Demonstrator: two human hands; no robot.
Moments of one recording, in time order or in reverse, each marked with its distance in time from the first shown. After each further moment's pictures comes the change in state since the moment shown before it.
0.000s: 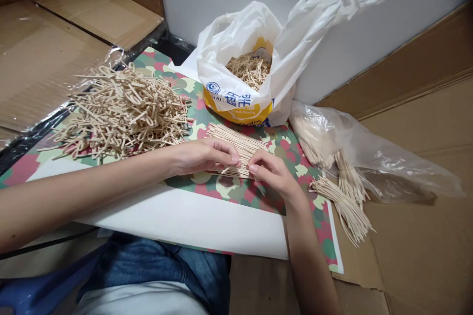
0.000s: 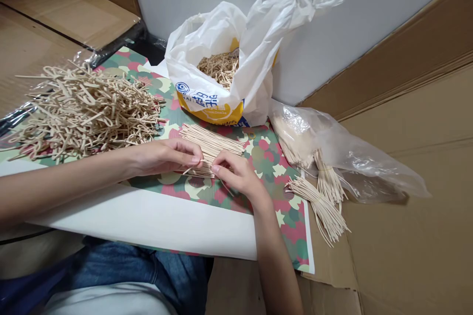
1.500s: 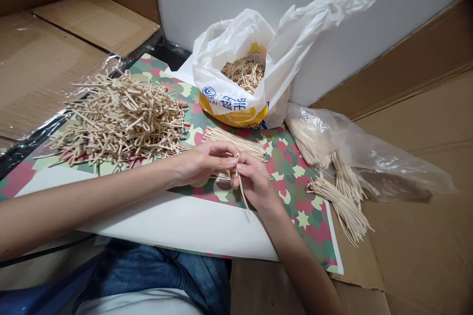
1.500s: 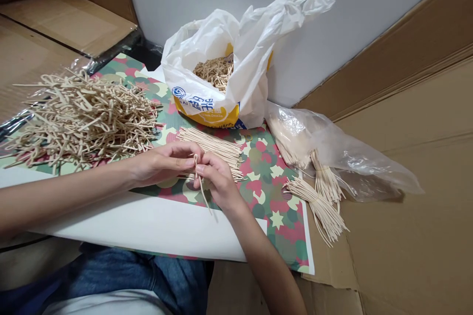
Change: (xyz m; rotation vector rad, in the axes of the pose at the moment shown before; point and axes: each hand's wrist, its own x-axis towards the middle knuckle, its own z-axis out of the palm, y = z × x) left_hand -0.003 -0.004 0.014 -0.105 -0.092 0.178; right_hand 0.008 0.006 0.047 0.754 0.110 0.077
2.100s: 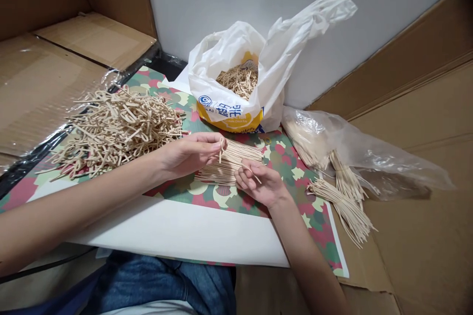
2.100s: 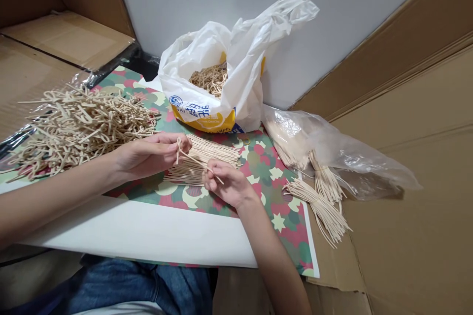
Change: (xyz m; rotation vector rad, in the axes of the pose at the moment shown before) left_hand -0.006 0.025 -0.018 -0.044 0.124 0.040; right_hand 0.006 -0.011 -0.031 0.227 -0.185 0.239
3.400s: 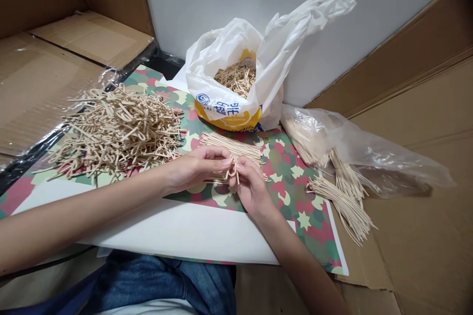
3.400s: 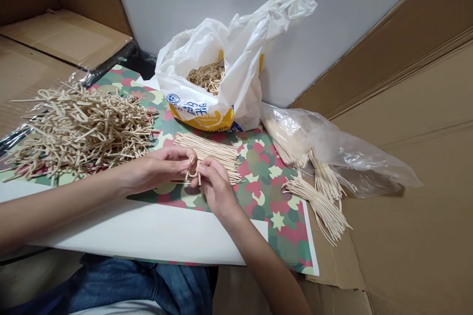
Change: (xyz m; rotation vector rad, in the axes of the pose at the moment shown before) left_hand 0.001 -0.020 0.018 0.124 -0.115 -0.081; right_hand 0.000 0.024 0.031 -0.310 0.366 -0.262
